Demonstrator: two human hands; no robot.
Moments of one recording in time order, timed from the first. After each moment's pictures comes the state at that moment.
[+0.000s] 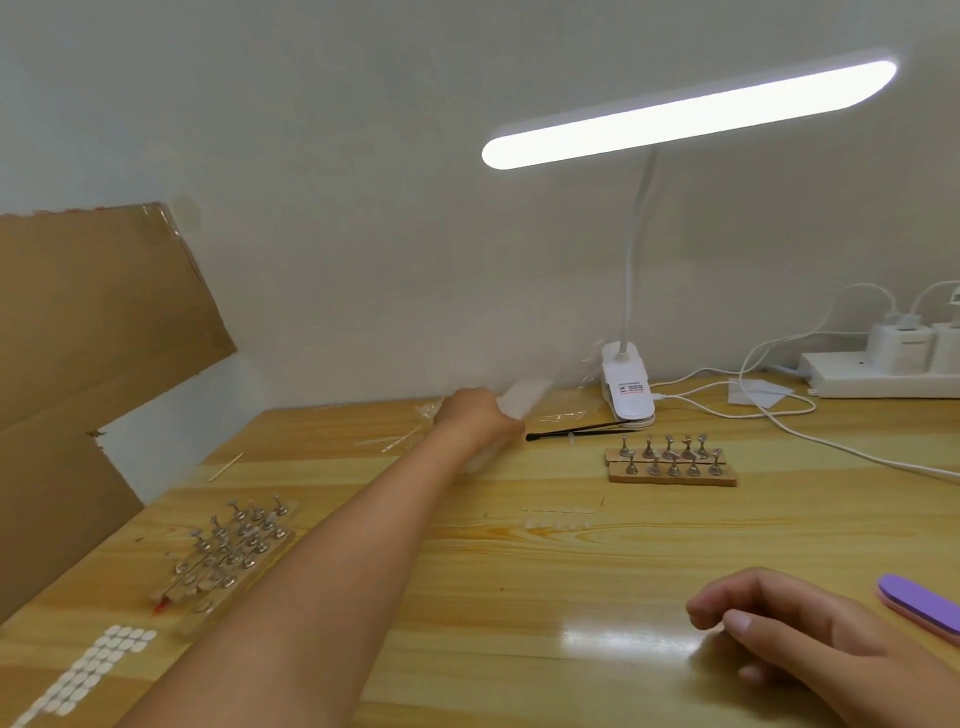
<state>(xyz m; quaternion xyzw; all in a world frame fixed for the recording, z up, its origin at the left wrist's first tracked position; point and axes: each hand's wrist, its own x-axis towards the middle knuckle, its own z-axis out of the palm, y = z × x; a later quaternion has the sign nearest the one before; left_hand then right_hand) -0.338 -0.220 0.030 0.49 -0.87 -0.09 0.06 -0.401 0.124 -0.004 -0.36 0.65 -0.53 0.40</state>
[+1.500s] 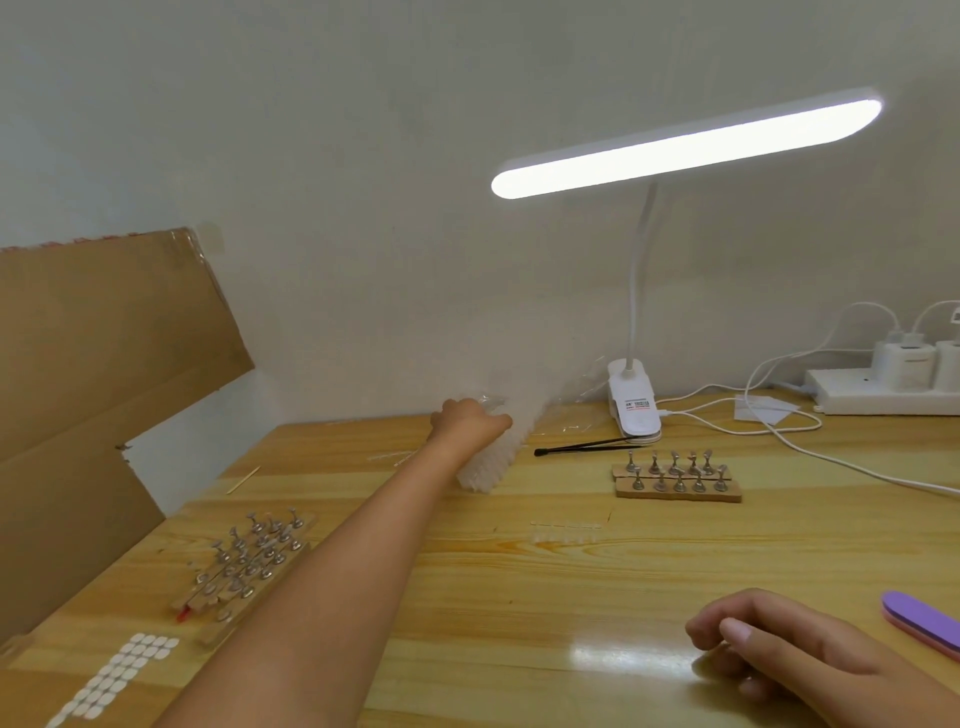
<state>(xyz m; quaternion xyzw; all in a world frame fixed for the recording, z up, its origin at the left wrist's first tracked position) -0.326 -0.242 0.027 0.52 -0.83 -0.17 0.13 -0.400 0.119 -0.006 -0.38 0.66 -0.50 0.41</state>
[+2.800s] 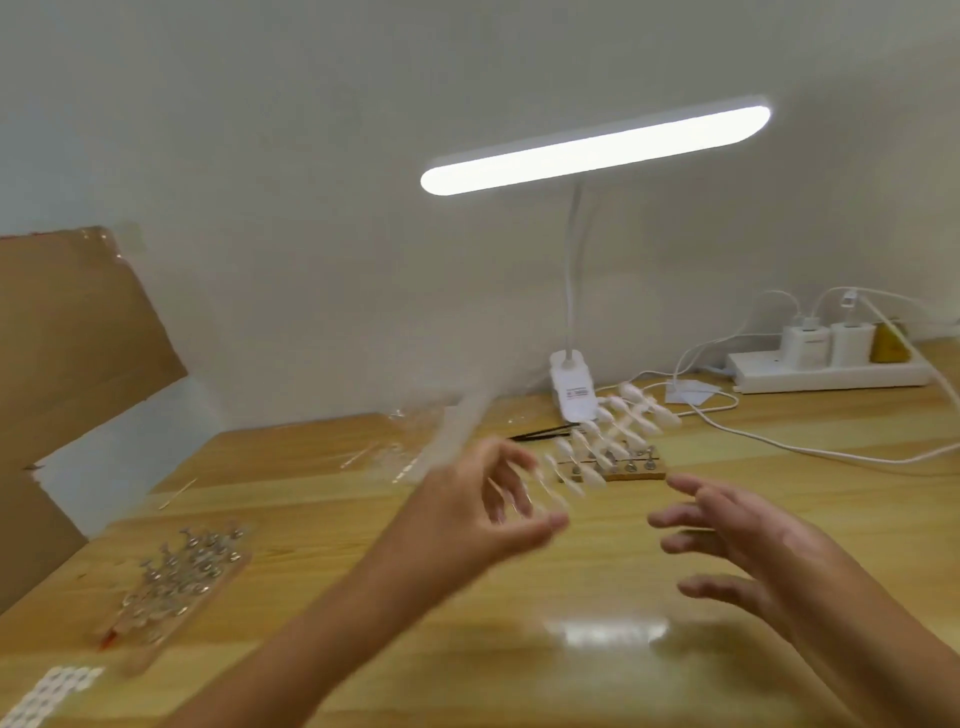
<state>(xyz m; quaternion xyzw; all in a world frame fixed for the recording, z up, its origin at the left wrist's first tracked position) -0.248 -0.055 0.052 0.19 -0.90 -0.32 0.23 -0.407 0.129 0.016 -0.28 0.56 -0.71 0.33</state>
